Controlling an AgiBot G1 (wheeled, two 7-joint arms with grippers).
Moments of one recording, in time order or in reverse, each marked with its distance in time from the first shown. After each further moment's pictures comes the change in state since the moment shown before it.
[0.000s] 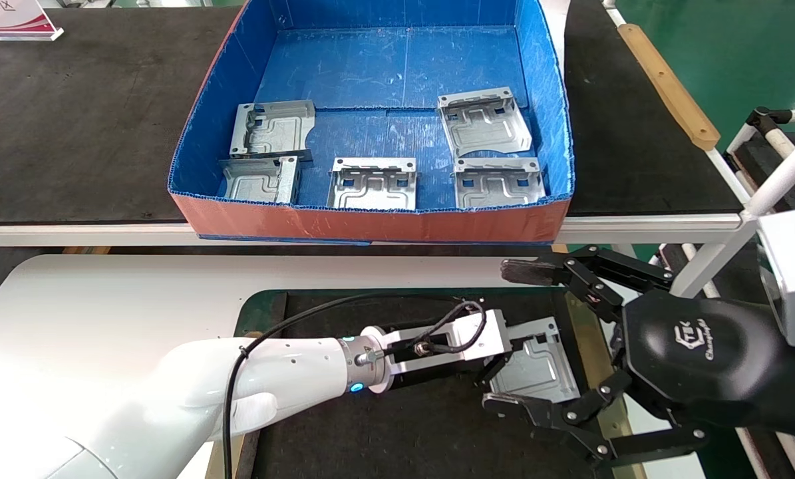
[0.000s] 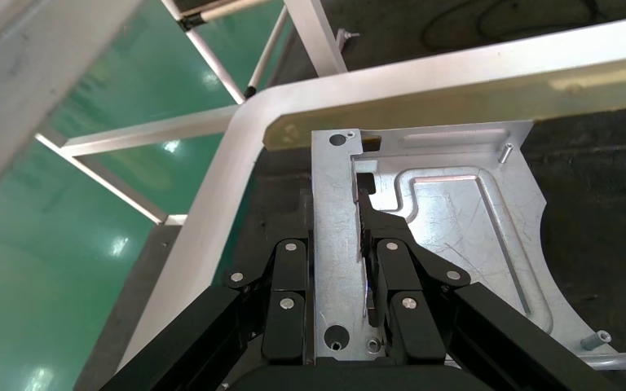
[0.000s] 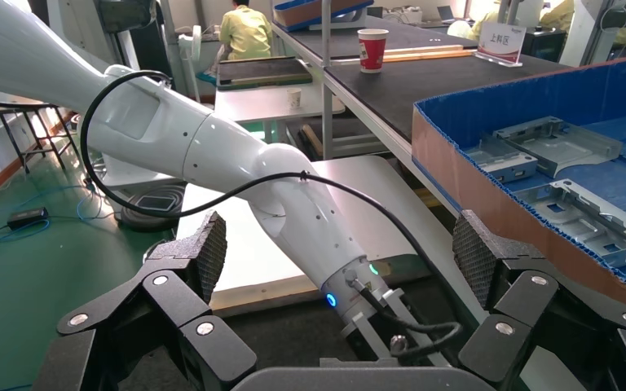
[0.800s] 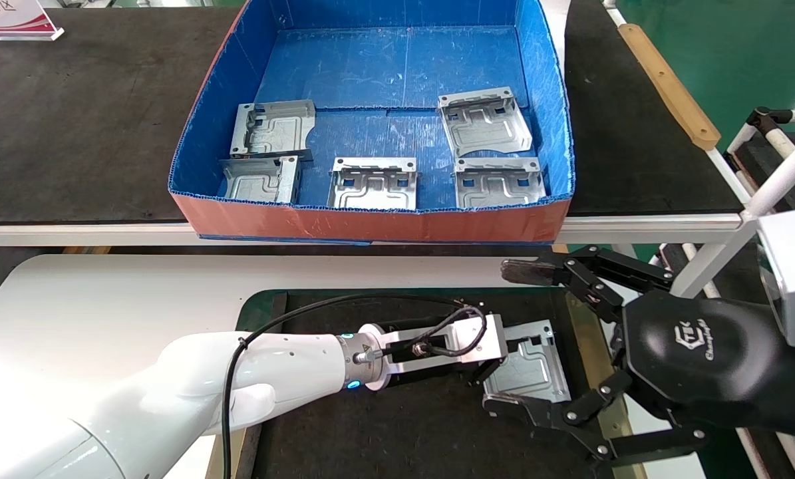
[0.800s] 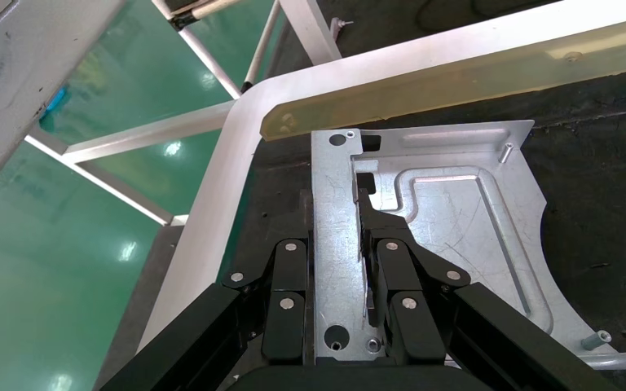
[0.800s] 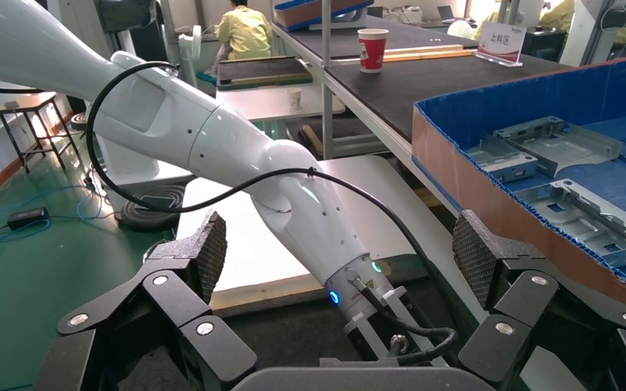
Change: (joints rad) left arm -0.053 -0.005 0.186 0.023 -0.203 -0.037 0.106; right arm 0.000 0.000 0.000 0.000 0.000 0.000 0.000
